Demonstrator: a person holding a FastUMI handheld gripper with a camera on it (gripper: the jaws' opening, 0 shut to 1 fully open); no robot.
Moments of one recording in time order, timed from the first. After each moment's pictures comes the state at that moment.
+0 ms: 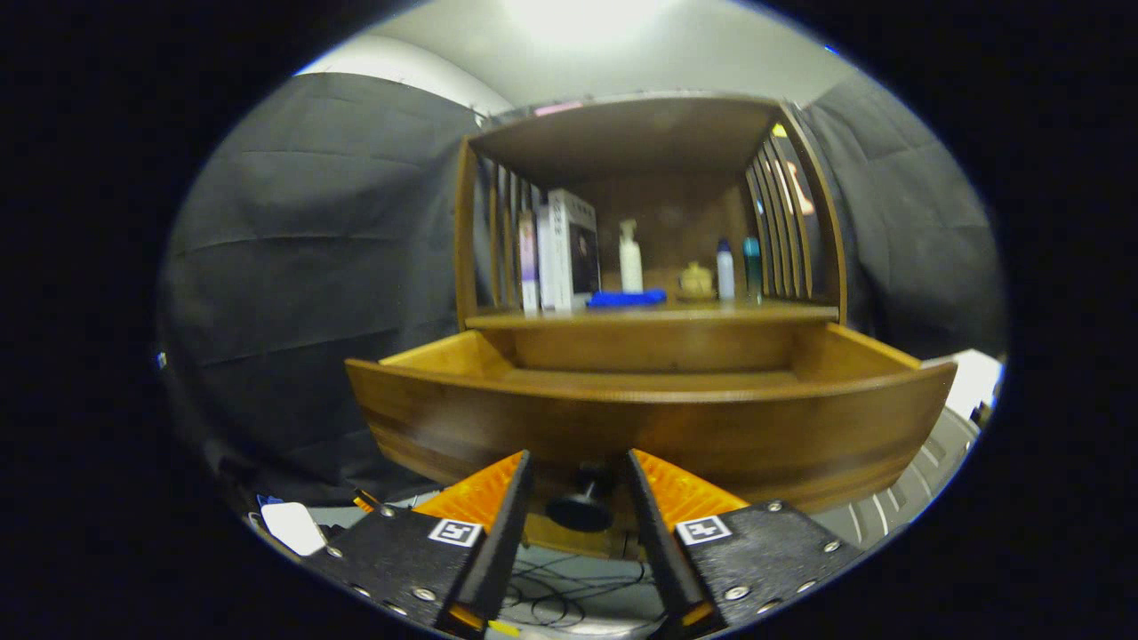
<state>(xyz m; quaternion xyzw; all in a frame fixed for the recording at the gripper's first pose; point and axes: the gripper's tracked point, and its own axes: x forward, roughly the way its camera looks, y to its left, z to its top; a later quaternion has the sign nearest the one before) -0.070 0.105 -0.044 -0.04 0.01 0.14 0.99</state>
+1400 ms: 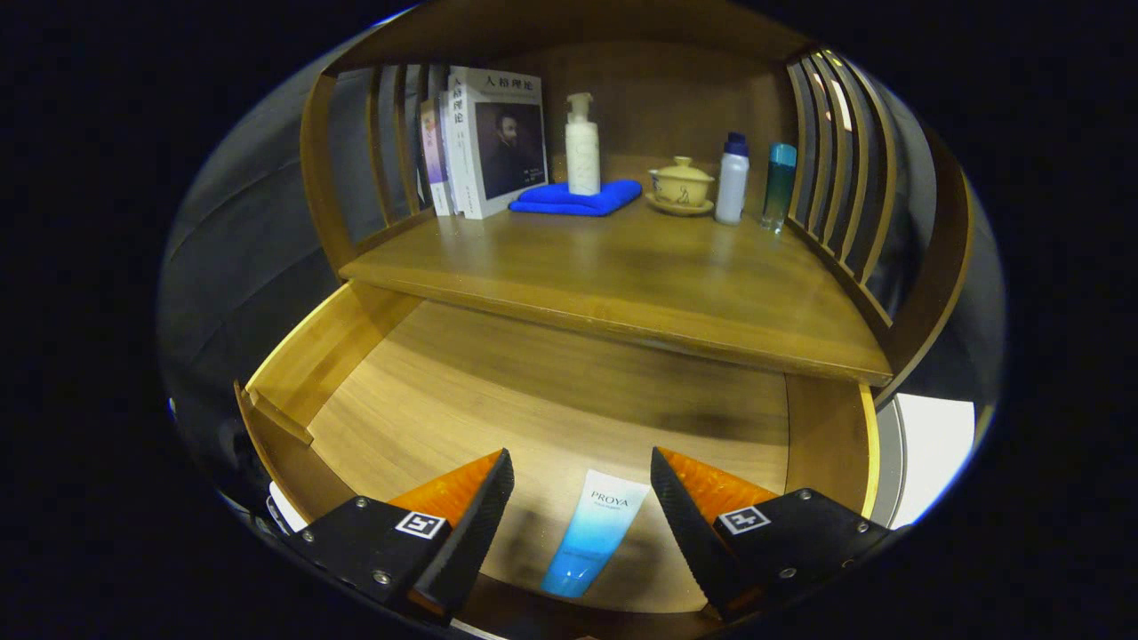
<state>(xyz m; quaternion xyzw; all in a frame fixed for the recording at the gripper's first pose) 0.083 -0.009 -0.073 -0.06 0.38 0.11 0.92</state>
